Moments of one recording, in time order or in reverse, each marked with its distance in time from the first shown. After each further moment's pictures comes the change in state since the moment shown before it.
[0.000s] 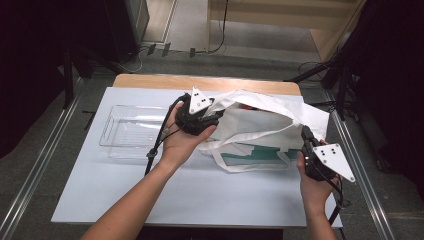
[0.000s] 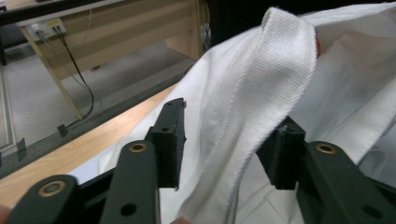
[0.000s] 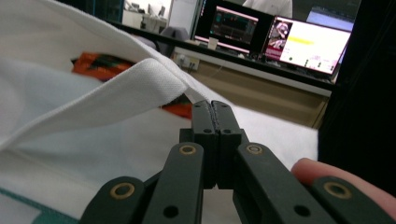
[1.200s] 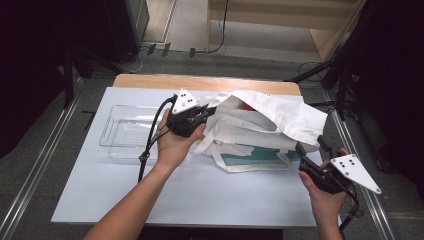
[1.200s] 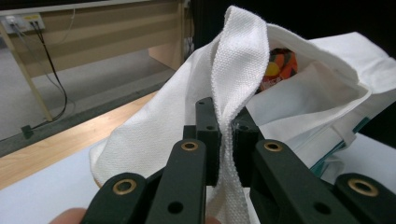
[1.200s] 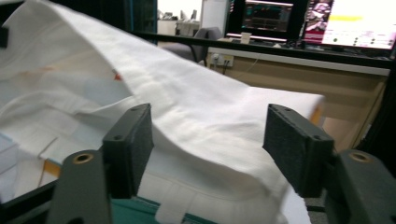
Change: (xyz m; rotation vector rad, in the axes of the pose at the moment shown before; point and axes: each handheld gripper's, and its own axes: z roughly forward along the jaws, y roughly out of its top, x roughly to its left) left arm 0.011 -0.012 -0.015 -0.057 -0.097 -0.115; right arm -0.017 -0.006 -0.027 0.029 0.162 0.146
